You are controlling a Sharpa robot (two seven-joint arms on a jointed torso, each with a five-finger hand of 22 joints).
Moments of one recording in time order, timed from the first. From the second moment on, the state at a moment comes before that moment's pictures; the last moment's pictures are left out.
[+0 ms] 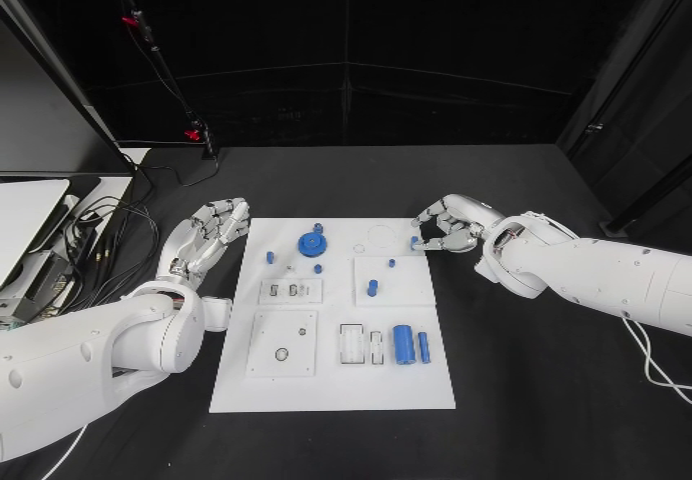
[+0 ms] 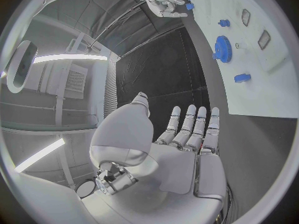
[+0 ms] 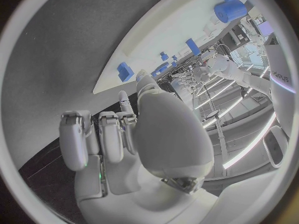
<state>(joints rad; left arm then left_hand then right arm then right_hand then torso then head) 1.25 -0.78 -0.23 1.45 -0.03 -0.56 0.68 1.13 0.09 -0.10 0.29 0.18 0.23 0.14 0.70 0.11 0.29 0.27 0.69 0.07 0.15 0.27 0.80 0.11 0.08 0.35 0.29 0.17 0.17 1.21 -0.91 -0.08 1.29 -1.16 -0.44 0.15 1.46 -0.14 0.05 0.28 0.13 0.94 0.12 0.07 0.07 1.46 0.04 1.57 1.31 1.46 -0.01 1.57 1.31 0.01 1.47 0.10 1.57 1.31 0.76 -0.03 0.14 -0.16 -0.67</state>
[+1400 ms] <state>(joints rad) 1.25 -0.79 -0.23 1.45 -0.03 -0.56 0.68 1.13 0.09 -0.10 0.29 0.18 0.23 0.14 0.70 0.11 0.29 0.27 0.69 0.07 0.15 0.27 0.80 0.11 0.08 0.35 0.29 0.17 0.17 1.20 -0.88 -0.08 1.28 -1.21 -0.39 0.05 1.52 -0.08 0.09 0.27 0.14 1.10 0.10 0.12 0.08 1.47 0.04 1.57 1.31 1.47 -0.01 1.57 1.31 0.01 1.47 0.10 1.57 1.31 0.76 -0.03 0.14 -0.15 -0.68</state>
